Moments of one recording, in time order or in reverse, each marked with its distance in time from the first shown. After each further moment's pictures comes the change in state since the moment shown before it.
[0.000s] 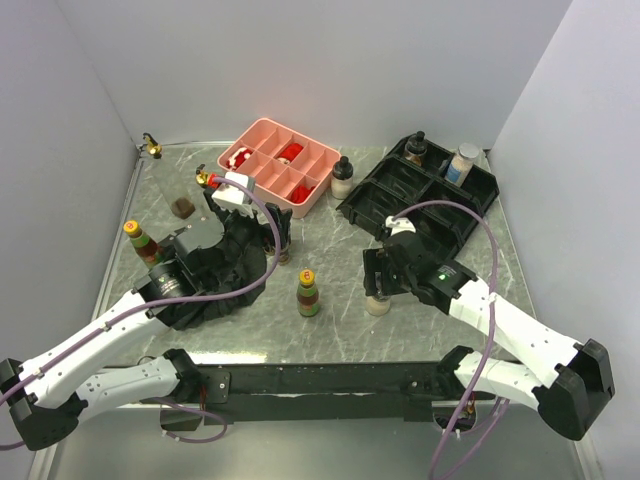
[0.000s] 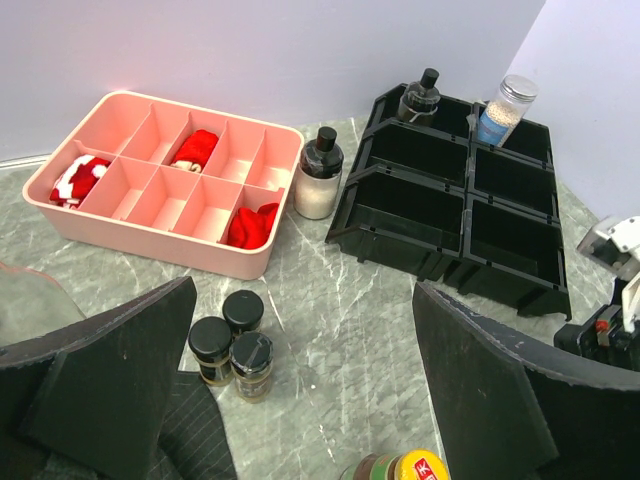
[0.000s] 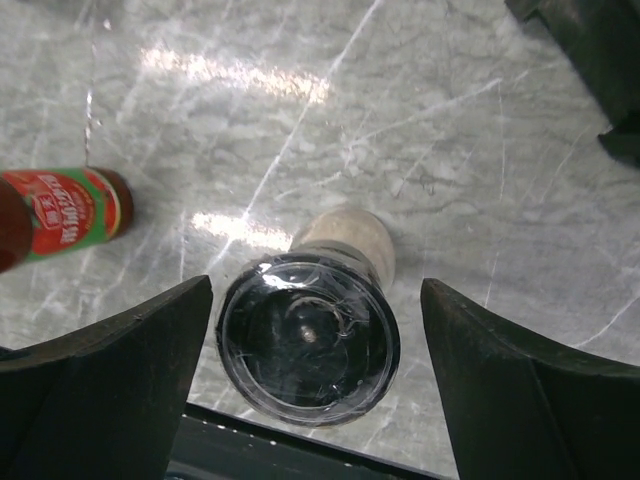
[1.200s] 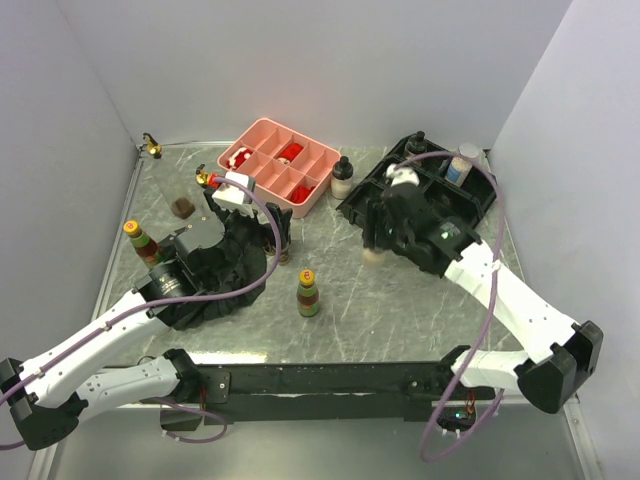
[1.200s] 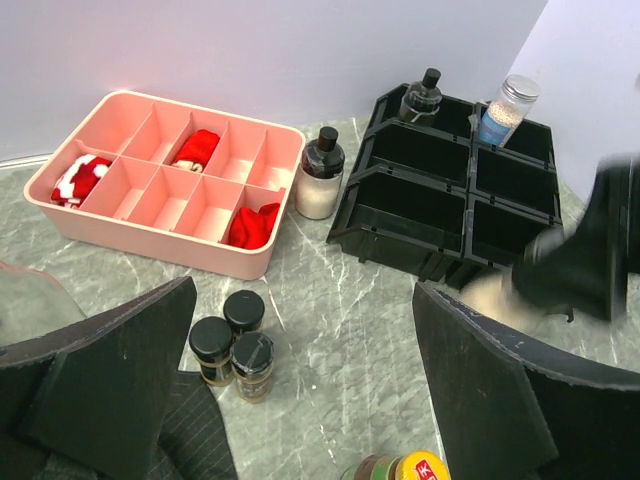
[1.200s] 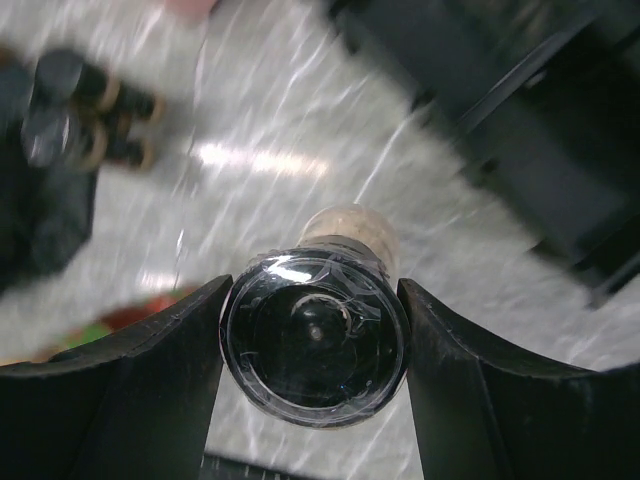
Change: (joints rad) left arm 0.000 0.003 -0.001 0.003 -0.005 0.000; right arm -0.040 0.176 0.414 -0.115 0.068 -0.023
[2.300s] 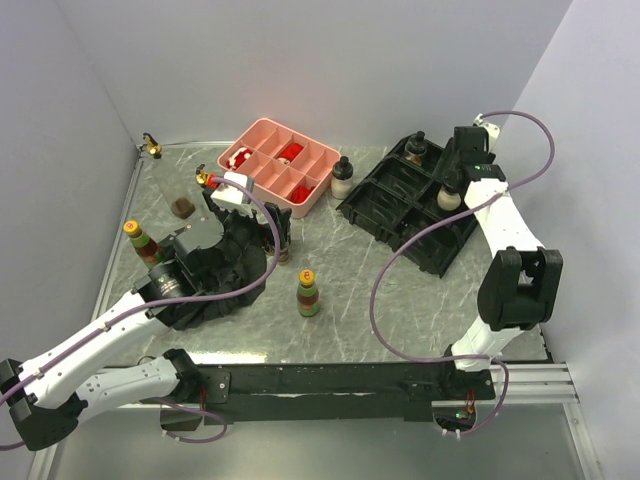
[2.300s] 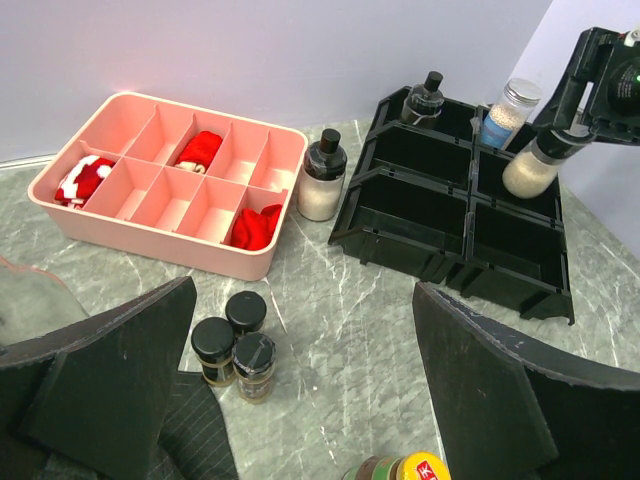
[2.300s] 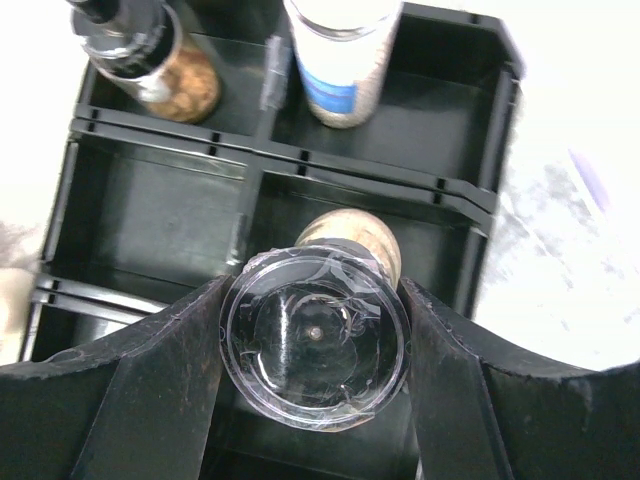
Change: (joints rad) left arm 0.000 -0.005 -0.001 0.000 -0.007 0.000; right arm -0.639 0.460 0.260 0.289 0.096 -0.101
